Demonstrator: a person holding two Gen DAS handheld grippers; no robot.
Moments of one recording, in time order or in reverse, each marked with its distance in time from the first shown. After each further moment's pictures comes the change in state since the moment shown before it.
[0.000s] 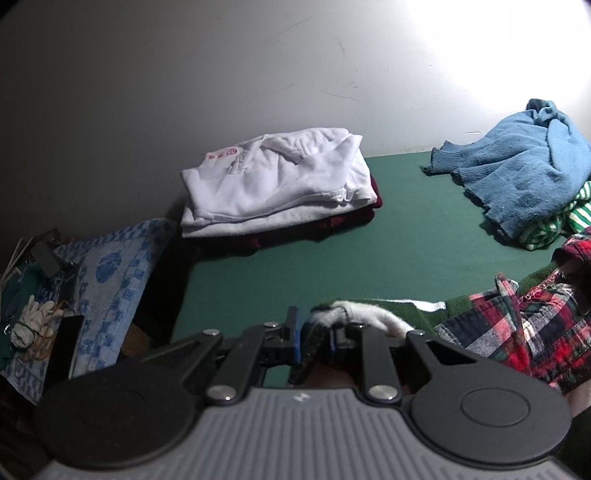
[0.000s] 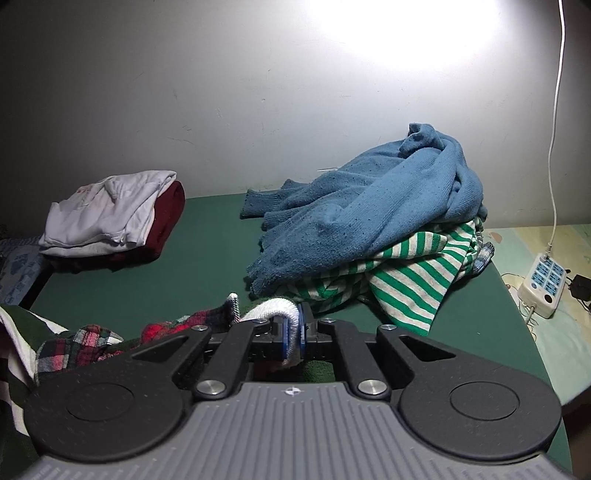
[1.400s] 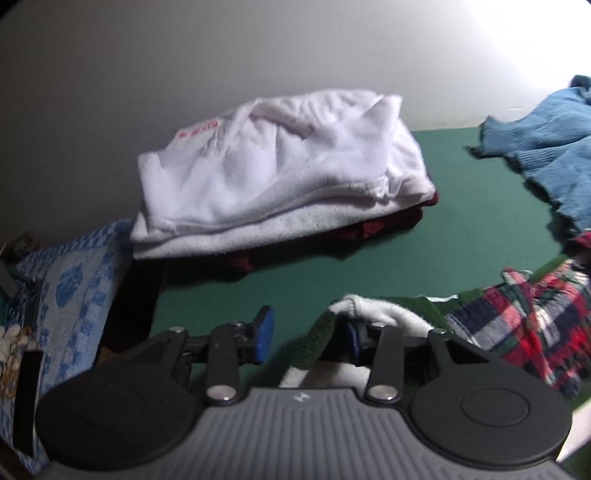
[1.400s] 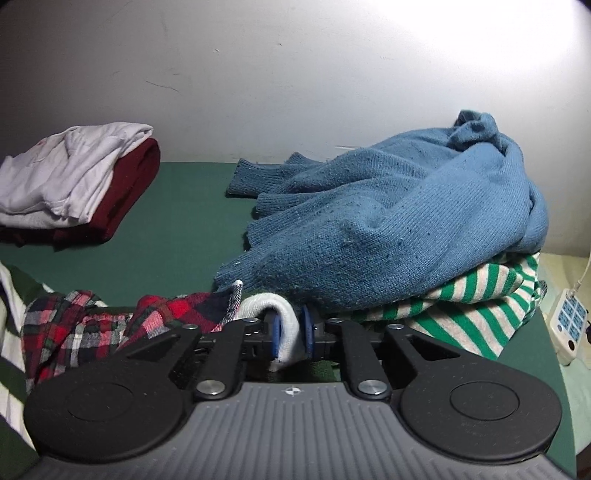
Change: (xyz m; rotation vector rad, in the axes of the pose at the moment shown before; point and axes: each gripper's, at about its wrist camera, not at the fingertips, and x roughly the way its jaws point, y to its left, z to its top) left arm 0.109 0.020 0.030 0.066 0.029 -0.032; right arm 0.108 0.008 0.017 -0.164 0.068 -0.022
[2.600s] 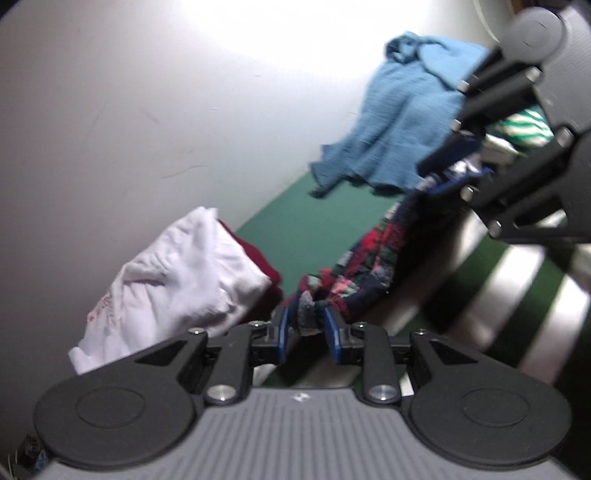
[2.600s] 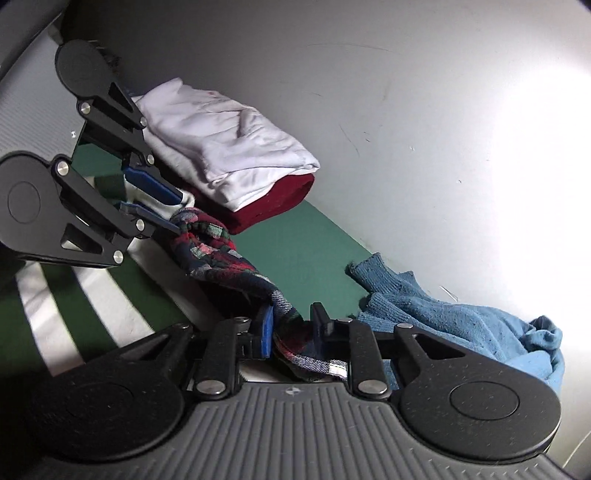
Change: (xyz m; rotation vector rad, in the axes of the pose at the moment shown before) left arm -0.013 -0.099 0.023 0.468 -0.222 -0.123; right arm -0.014 0.092 0.002 -0.604 -0.201 0.139
